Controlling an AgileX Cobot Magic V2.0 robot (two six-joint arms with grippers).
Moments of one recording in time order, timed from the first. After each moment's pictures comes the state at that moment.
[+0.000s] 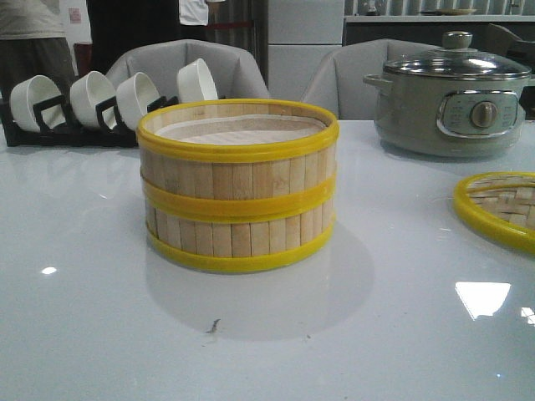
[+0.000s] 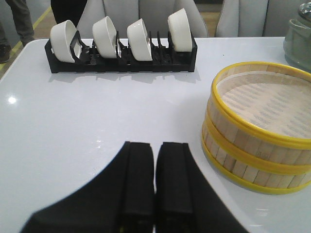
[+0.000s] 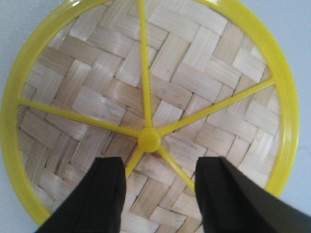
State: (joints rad) left arm -0.23 0.53 -0.56 0.11 0.43 -0.17; right arm -0.18 1.94 -1.52 0.02 0.85 0.01
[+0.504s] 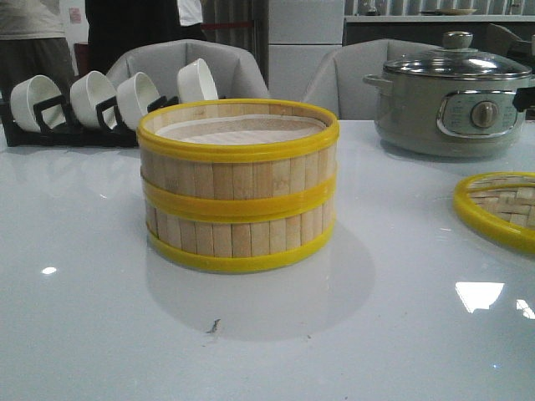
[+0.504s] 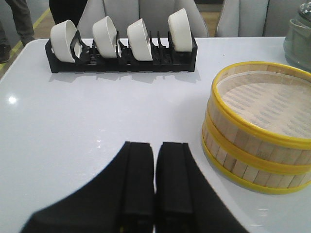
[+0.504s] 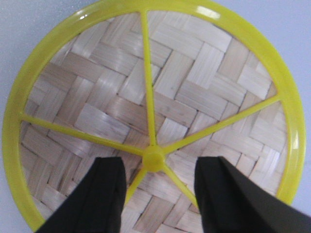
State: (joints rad) left arm -0.23 0.53 -0.56 0.11 0.43 -0.17; right arm -0.18 1.98 -1.56 0.03 0.86 0.01
